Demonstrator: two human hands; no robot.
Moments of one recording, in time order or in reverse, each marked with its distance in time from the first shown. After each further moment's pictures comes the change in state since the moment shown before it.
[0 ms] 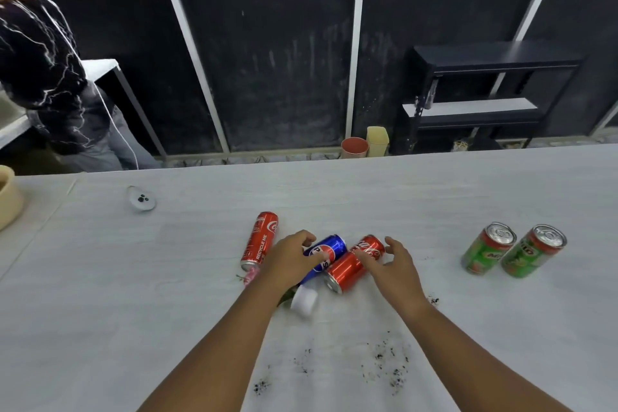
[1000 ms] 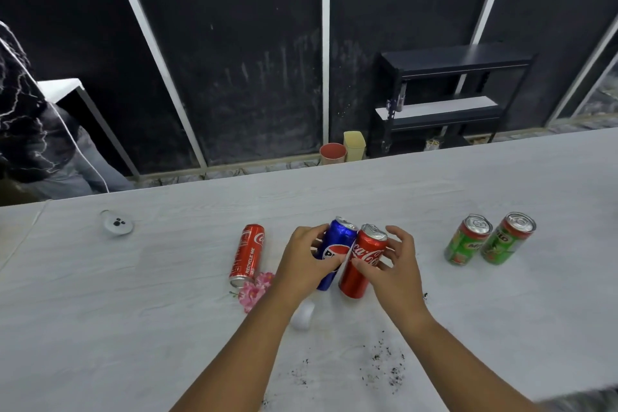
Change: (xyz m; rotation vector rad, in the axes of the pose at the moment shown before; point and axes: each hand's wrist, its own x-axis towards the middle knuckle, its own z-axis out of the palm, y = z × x) left_hand -0.018 0.046 0.010 -0.457 0.046 0.215; right_hand -0.035 -0.015 -0.007 0.395 0.143 -0.189
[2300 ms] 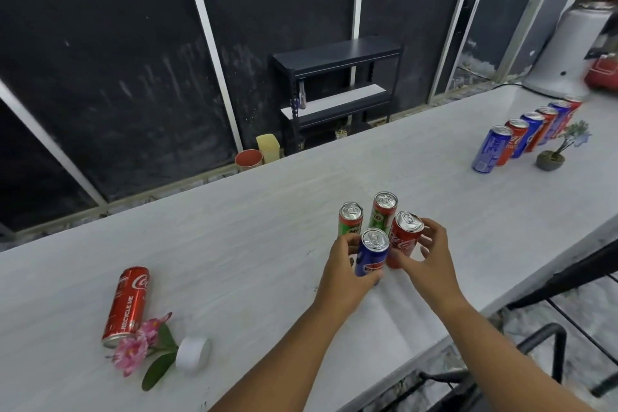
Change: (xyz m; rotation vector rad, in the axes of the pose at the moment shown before) left_hand -0.023 0.088 0.255 -0.121 -0.352 0.055; right_hand 0.015 0.023 -0.265 -0.219 0.366 -0.038
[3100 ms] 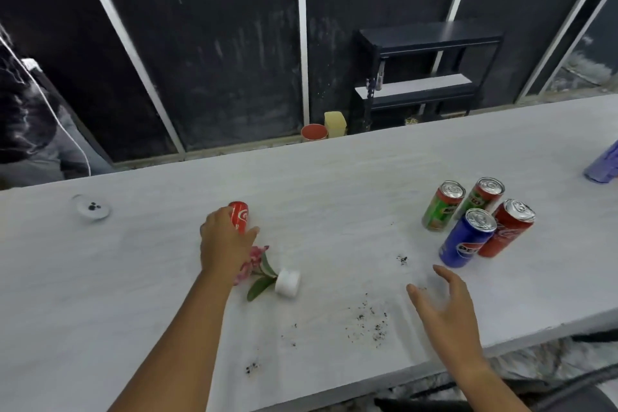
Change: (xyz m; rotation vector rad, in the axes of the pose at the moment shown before) left_hand -0.108 -0.093 -0.333 0.578 0.678 -0.393; right_hand -0.152 0.012 0.097 -0.311 -0.153 0.018
